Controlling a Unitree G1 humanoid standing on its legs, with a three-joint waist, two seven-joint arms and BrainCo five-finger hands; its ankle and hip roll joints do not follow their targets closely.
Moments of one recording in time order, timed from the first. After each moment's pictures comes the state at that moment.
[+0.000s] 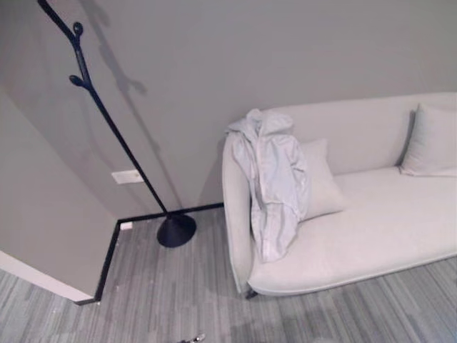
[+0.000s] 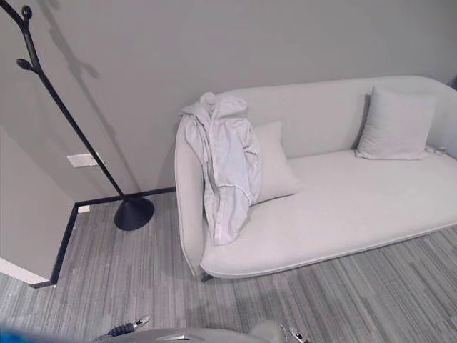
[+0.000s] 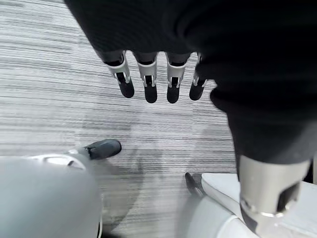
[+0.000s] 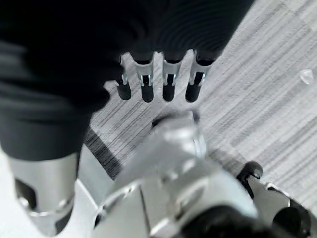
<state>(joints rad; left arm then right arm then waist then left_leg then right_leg) -0.08 0.20 -0.15 1.49 -0.45 -0.08 -0.05 0.03 -0.25 0.05 1.38 0.58 0.03 0.12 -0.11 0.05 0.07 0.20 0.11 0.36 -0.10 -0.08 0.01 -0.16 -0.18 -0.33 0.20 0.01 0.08</state>
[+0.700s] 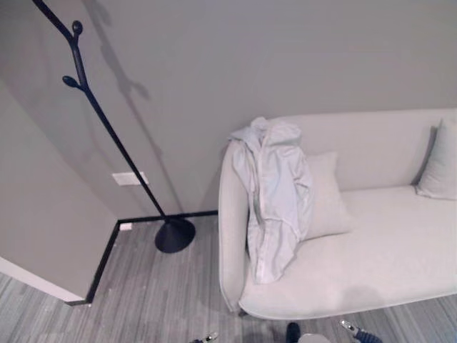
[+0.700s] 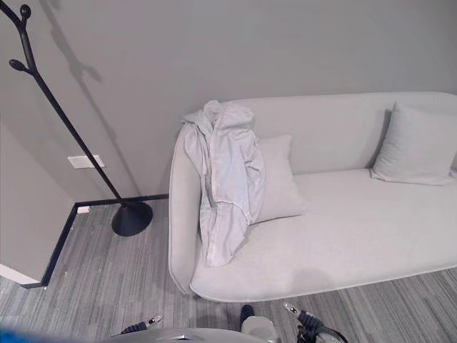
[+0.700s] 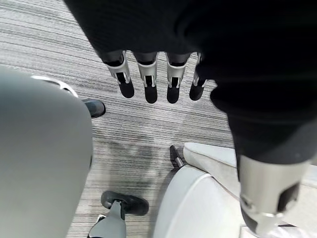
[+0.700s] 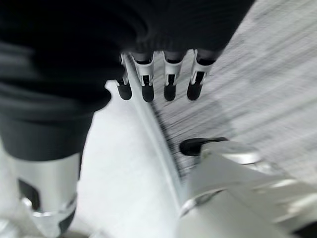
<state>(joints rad) -0.06 0.13 -0.12 1.45 -0.41 -0.08 -0.04 0.00 -0.28 0.12 1.15 0.47 0.01 0.07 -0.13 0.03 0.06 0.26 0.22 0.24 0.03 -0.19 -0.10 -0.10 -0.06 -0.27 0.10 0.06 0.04</state>
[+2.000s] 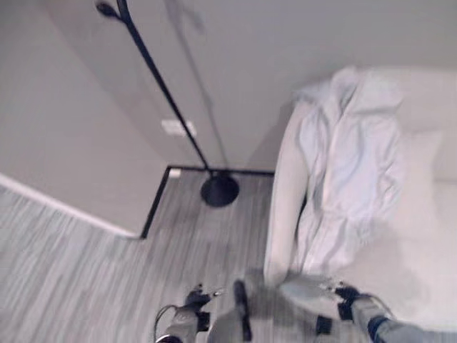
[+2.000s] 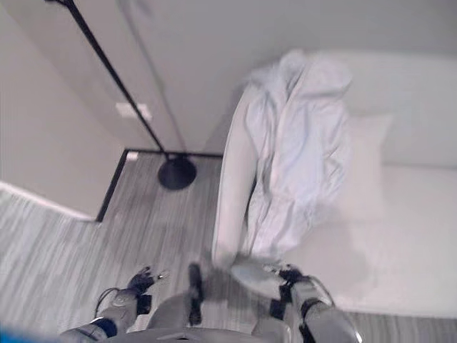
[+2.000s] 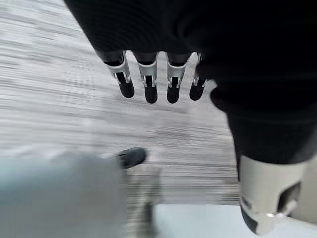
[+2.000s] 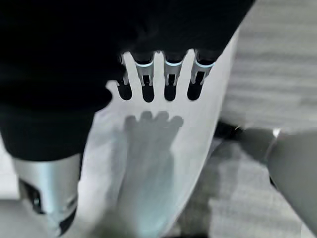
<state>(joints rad) -0.14 0.15 -0.37 1.21 -0.37 -0.15 0.16 -0.38 -0.26 0.23 1.41 0.32 0.00 -0.16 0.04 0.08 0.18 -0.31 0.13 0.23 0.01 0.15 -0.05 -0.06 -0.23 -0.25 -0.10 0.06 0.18</state>
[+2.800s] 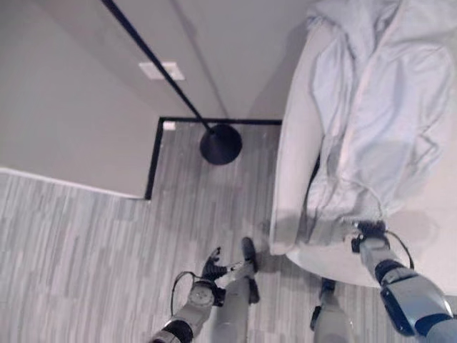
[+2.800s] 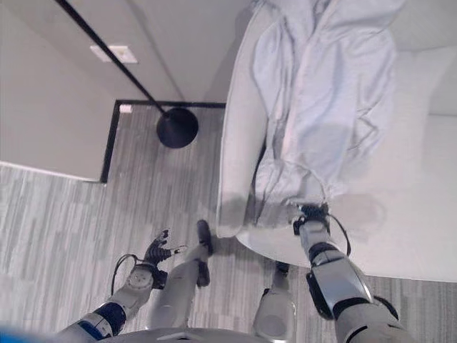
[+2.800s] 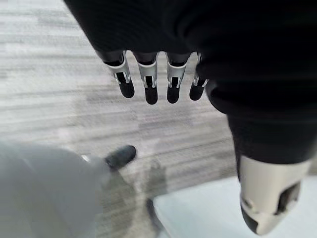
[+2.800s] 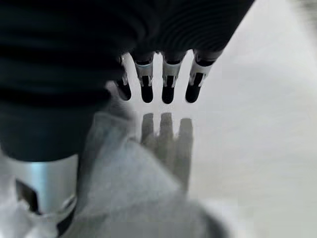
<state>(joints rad) -0.20 0.20 -0.48 1.06 -0.26 -0.24 0.27 -0.69 -0.34 0.23 1.36 0.32 -0.03 -0.46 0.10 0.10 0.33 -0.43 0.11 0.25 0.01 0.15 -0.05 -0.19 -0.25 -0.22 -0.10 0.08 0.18</state>
